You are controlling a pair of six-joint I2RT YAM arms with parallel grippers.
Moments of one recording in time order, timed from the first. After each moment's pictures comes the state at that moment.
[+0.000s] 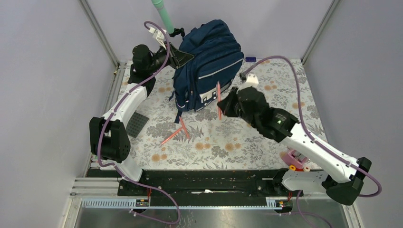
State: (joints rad) left arm -0.20 1.66 1.42 0.38 0.78 -0.59; right arm 0.93 1.16 1.23 -0.60 0.35 0.73
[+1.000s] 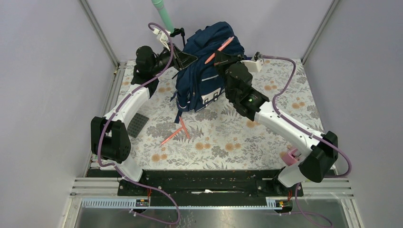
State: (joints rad) left arm -0.24 1.66 1.40 0.42 0.78 -0.60; right arm 0.78 1.48 1.40 0.16 0.75 1.14
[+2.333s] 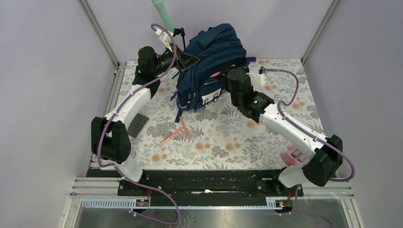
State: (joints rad) left arm -0.26 1.65 1.40 0.41 0.77 -0.55; right arm 0.73 1.43 1.32 -0.20 0.72 1.51
